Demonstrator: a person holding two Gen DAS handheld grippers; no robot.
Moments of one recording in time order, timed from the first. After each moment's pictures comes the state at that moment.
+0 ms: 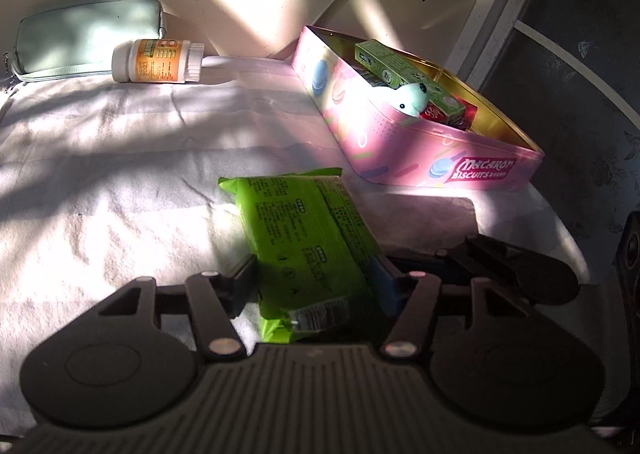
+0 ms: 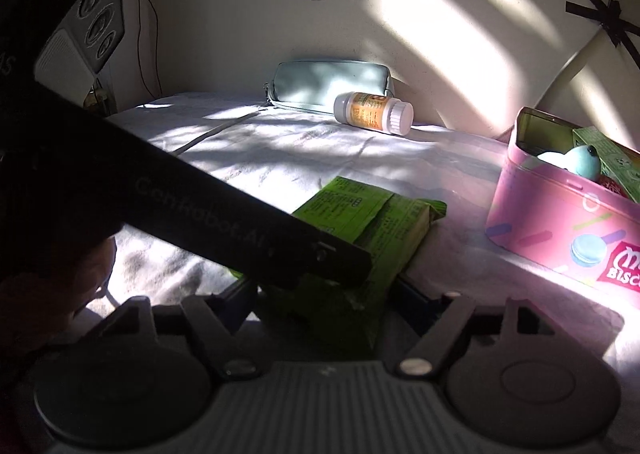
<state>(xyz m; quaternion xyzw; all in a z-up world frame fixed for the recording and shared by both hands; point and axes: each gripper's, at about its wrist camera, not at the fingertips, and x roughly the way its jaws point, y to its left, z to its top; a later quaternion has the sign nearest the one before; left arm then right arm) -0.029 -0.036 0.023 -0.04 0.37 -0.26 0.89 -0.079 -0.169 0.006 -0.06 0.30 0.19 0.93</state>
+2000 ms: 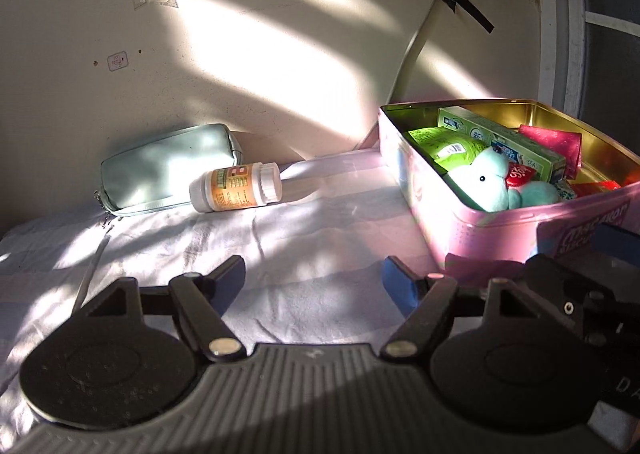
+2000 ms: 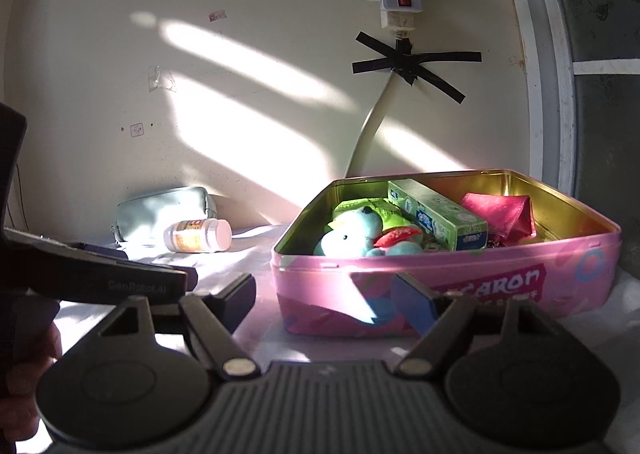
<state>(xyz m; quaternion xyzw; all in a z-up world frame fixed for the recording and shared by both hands) -0.003 -0.087 0.050 0.09 0.26 -0.08 0.96 -0.086 -0.249 0.034 0.06 0.18 -0.01 0.98</state>
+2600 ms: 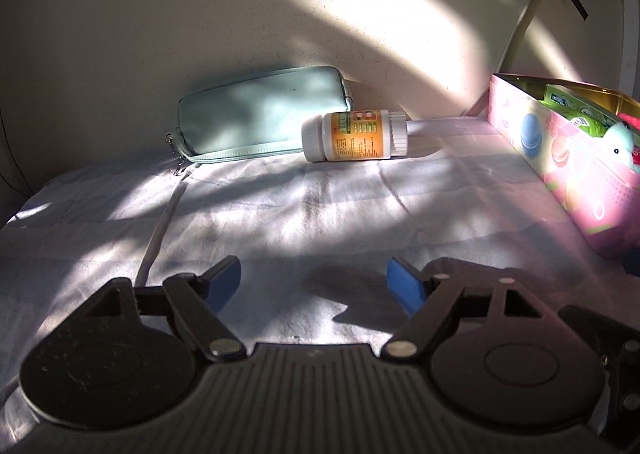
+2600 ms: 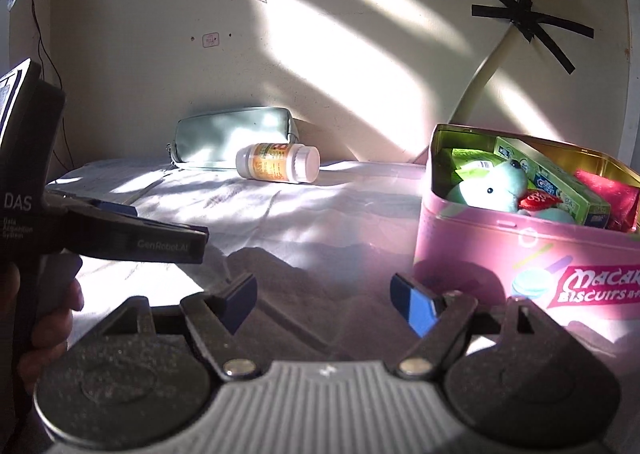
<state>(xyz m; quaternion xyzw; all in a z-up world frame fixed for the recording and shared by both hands) 0.031 -0.001 0.019 0.07 0.29 0.00 0.95 -0.037 -0.169 0.015 0.00 0.27 0.08 0.96</state>
